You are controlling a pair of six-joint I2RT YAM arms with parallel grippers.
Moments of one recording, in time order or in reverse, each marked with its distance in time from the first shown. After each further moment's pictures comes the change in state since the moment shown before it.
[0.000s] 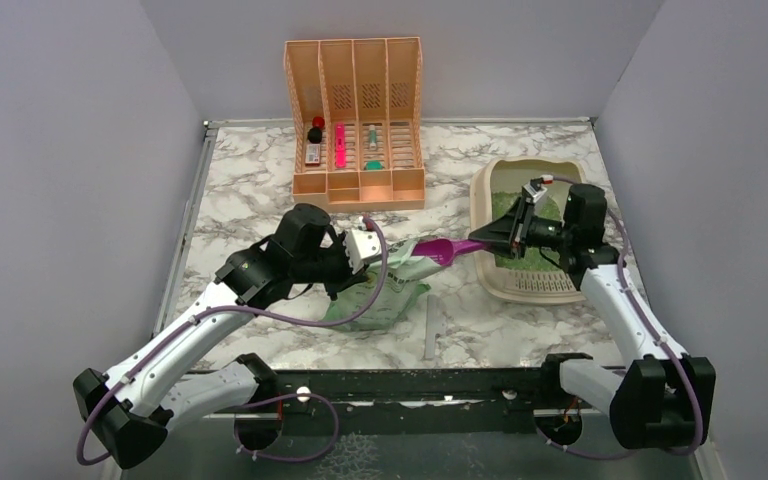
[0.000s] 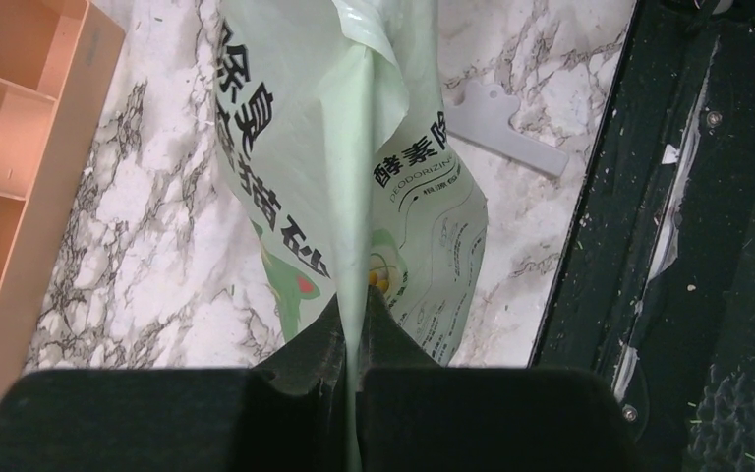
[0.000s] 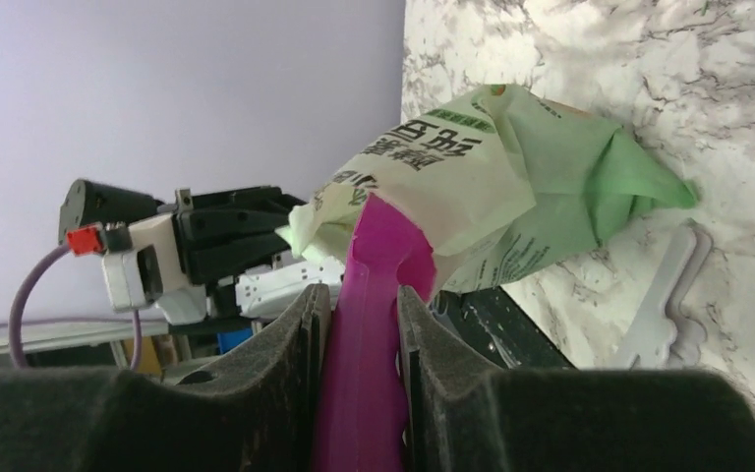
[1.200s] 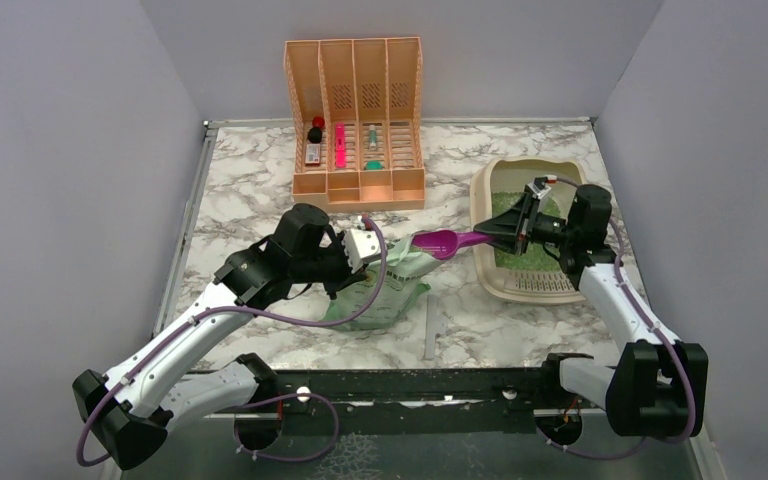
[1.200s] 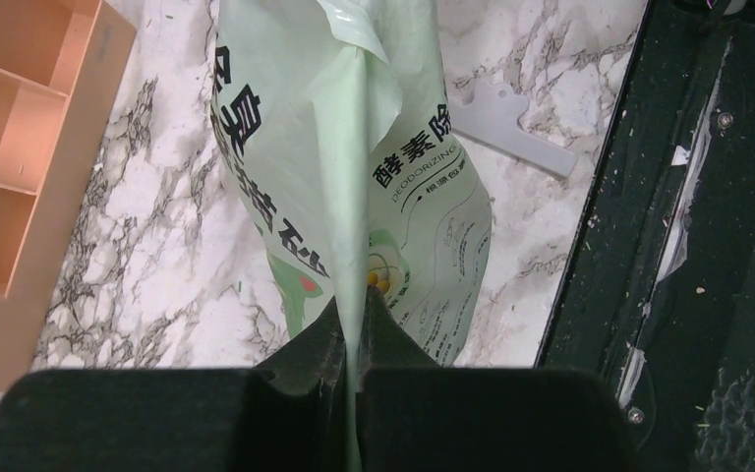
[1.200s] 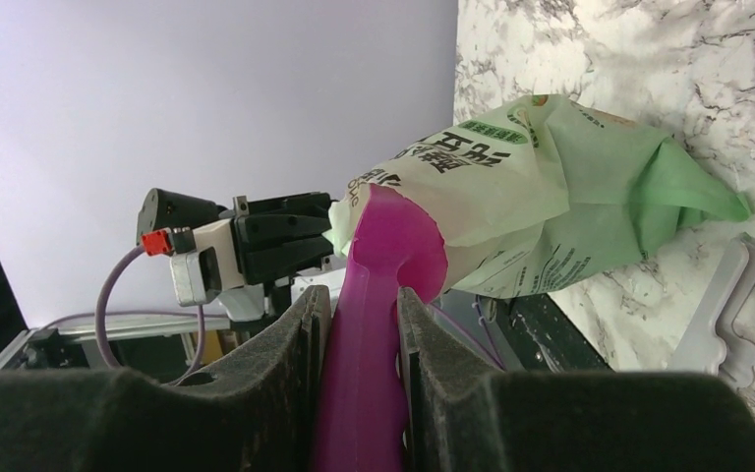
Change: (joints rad) left arm 0.000 -0.004 -0.003 0.003 -0.011 0.002; right arm -0.039 0.060 -0.049 0.228 -0.057 0.218
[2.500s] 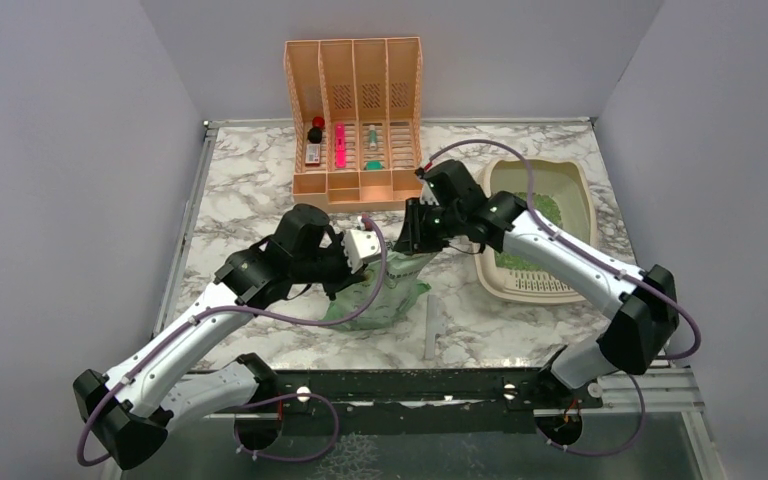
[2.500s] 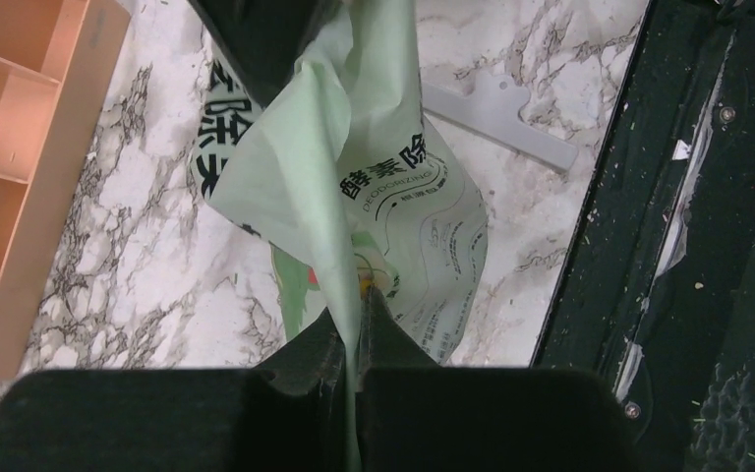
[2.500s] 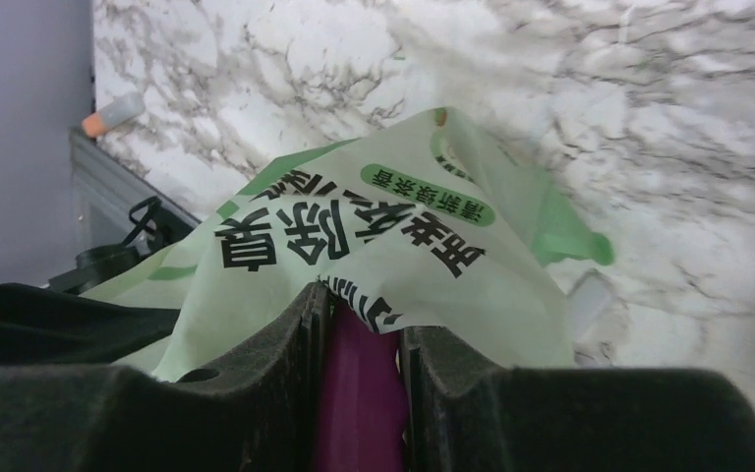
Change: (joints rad) left arm 0.000 -0.009 -0.002 -0.015 -0.002 -0.003; right arm 0.792 0.335 0.722 -0.868 1.028 -0.606
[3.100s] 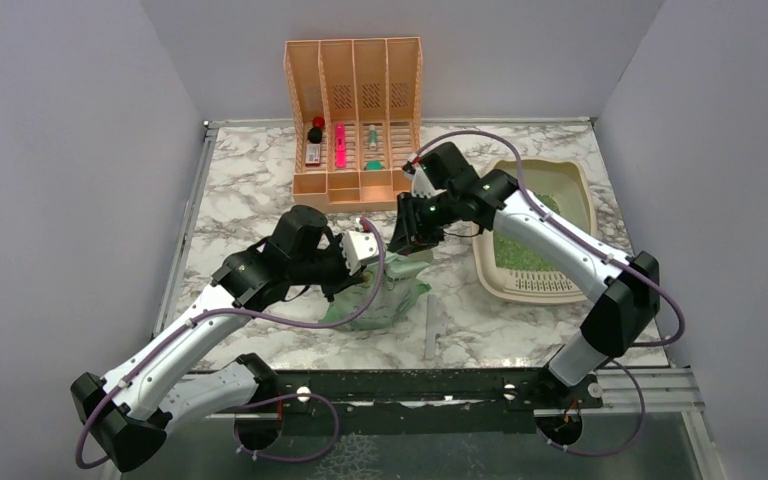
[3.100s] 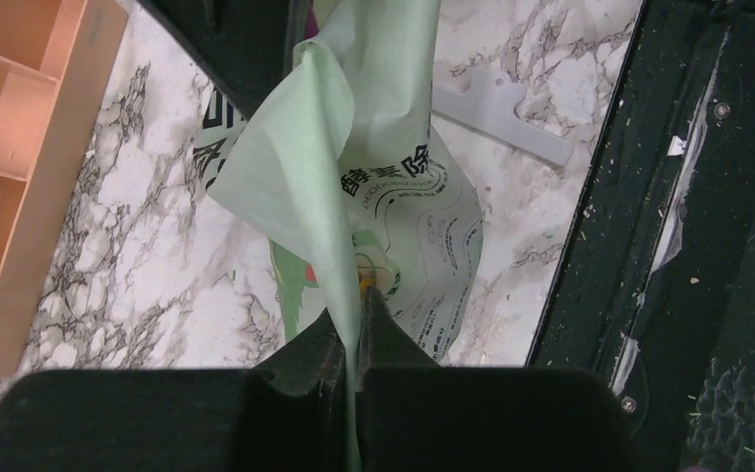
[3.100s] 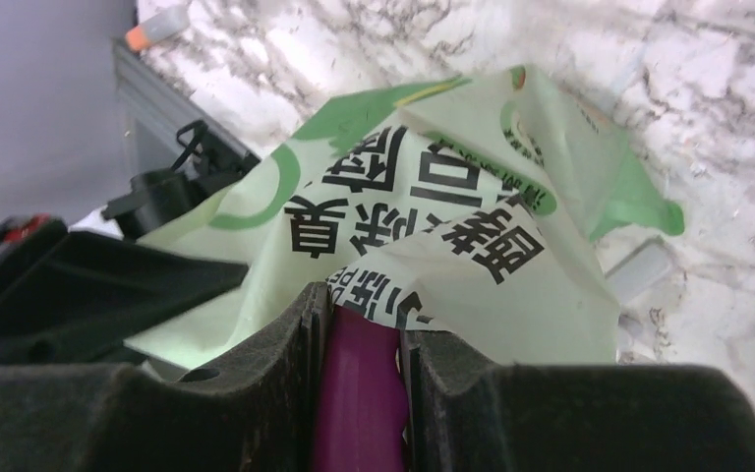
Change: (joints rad) left arm 0.000 -0.006 0.000 -0.010 0.010 0.003; right arm -0.059 0.116 0.109 -0.107 -0.292 -0.030
